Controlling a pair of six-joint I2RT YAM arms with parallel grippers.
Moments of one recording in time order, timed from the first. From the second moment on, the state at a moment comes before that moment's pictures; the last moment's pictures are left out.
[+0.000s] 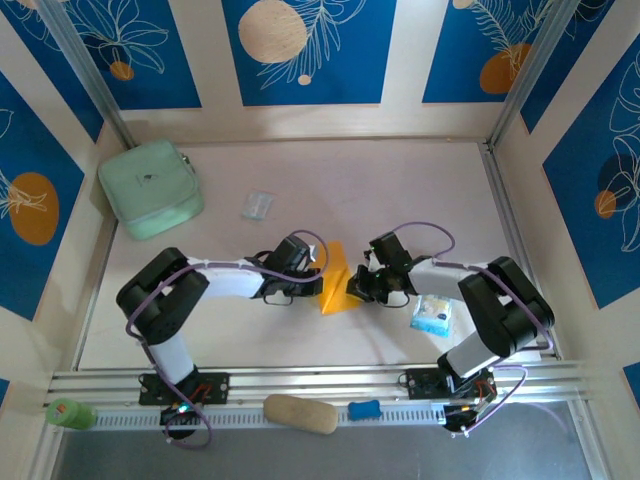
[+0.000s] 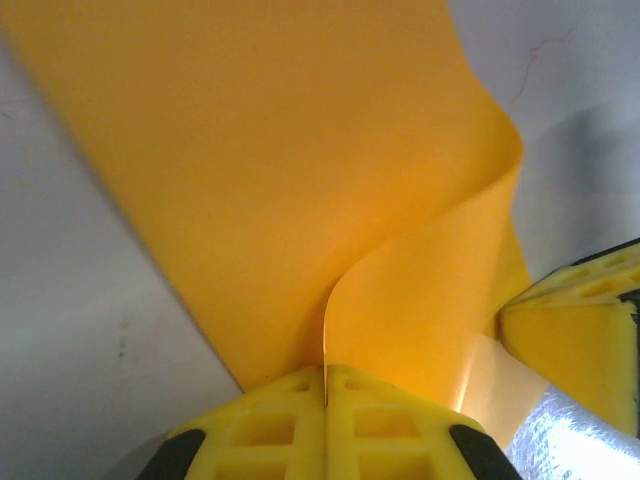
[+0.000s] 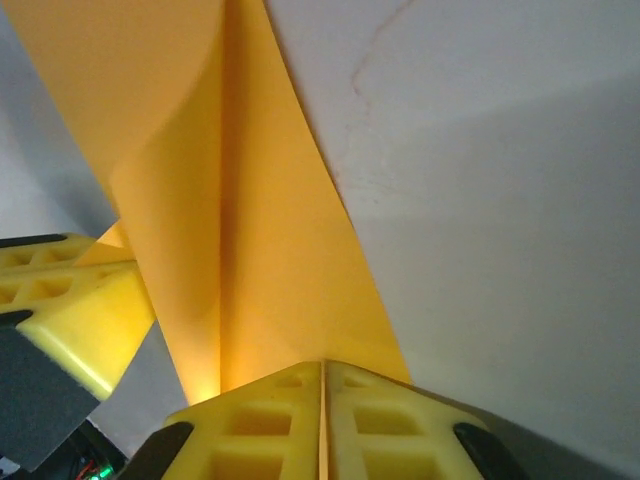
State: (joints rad) left arm -0.78 1.74 0.81 0.00 0.27 -0.70; right arm 0.52 1.52 0.60 -0.16 -0.48 0.86
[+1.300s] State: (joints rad) left arm -0.78 1.76 0.82 0.01 0.29 -0.68; right arm 0.57 1.60 0.66 0.01 -0.58 0.90
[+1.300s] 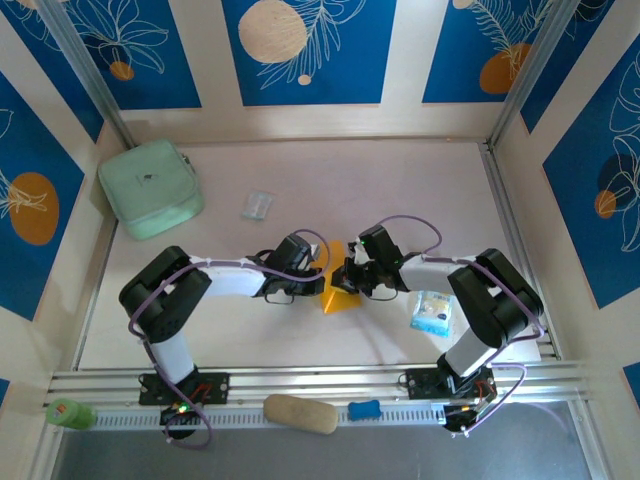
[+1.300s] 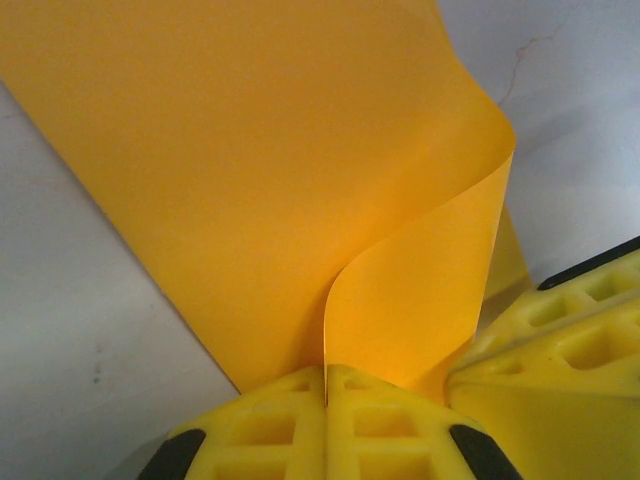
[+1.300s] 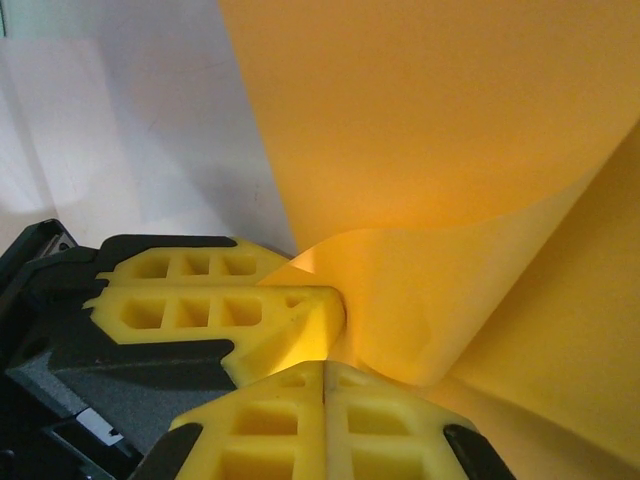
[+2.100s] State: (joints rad) left arm -0.78 1.76 0.82 0.01 0.29 -0.68; right arm 0.55 1.59 0.65 0.03 -0.58 0.90
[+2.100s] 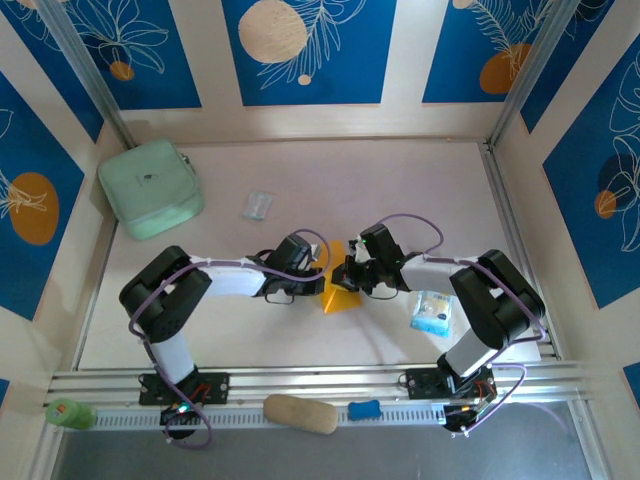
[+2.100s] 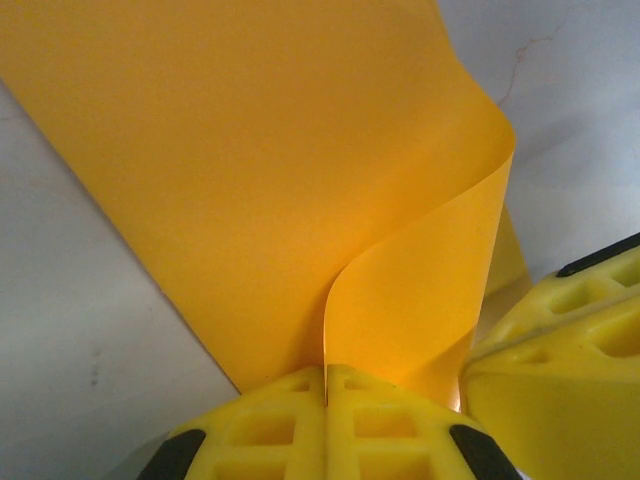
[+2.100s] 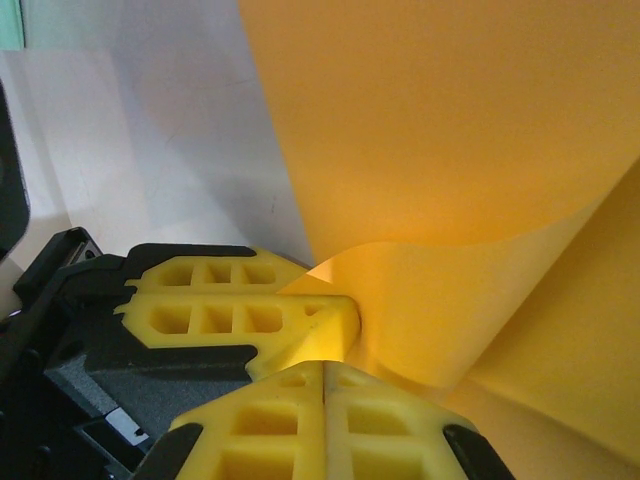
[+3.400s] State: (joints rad) left arm -0.78 1.76 0.83 0.00 0.29 -0.67; right arm 0.56 1.69 0.69 0.02 -0.58 0.90
